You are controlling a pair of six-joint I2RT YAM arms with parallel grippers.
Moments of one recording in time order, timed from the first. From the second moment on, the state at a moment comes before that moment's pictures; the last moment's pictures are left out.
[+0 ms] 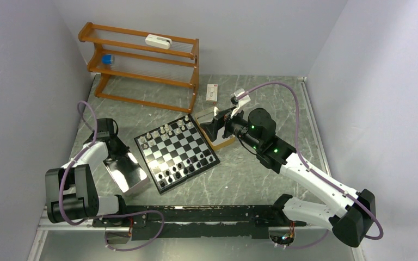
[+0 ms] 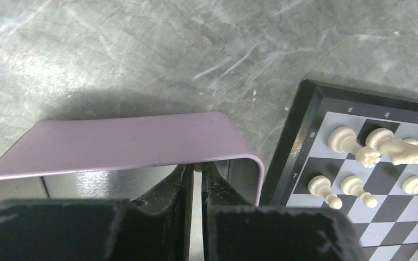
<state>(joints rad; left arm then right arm) 0.15 1.32 0.61 -0.37 -0.05 -0.60 0.75 1.04 0.87 0.07 -0.06 0.20</state>
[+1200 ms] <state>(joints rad) 0.10 1.02 0.78 -0.63 0.16 -0.39 0.75 1.24 1.00 0.06 -0.25 0.41</state>
